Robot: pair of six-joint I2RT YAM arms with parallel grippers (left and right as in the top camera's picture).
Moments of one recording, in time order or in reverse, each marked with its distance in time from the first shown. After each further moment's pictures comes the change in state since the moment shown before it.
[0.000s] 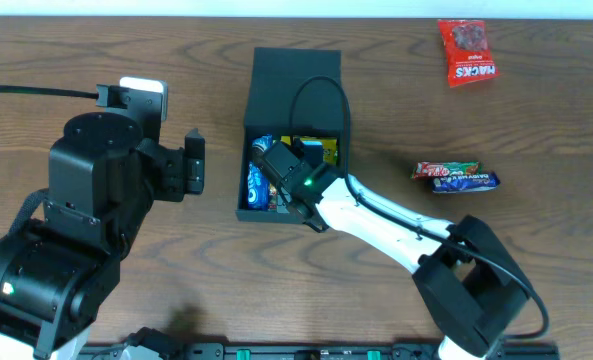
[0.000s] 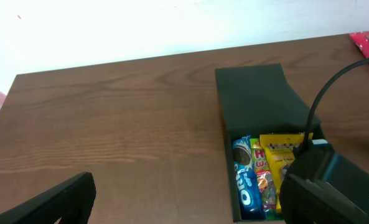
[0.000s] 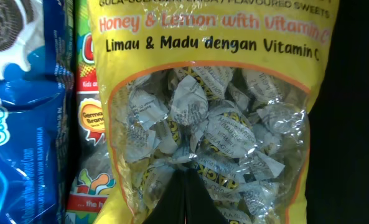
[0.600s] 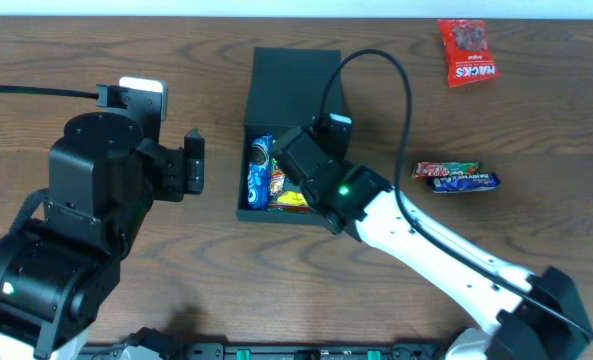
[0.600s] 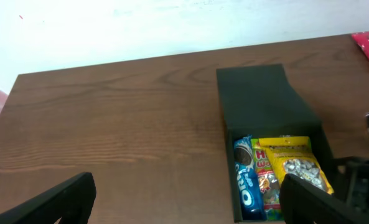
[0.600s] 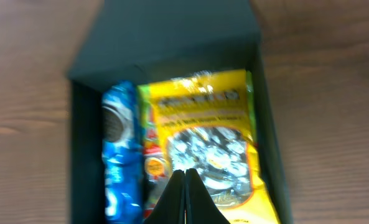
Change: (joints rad) left arm 0.000 0.000 0.000 0.000 -0.004 0.000; right arm 0.005 -0.253 0.000 0.008 0.163 0.132
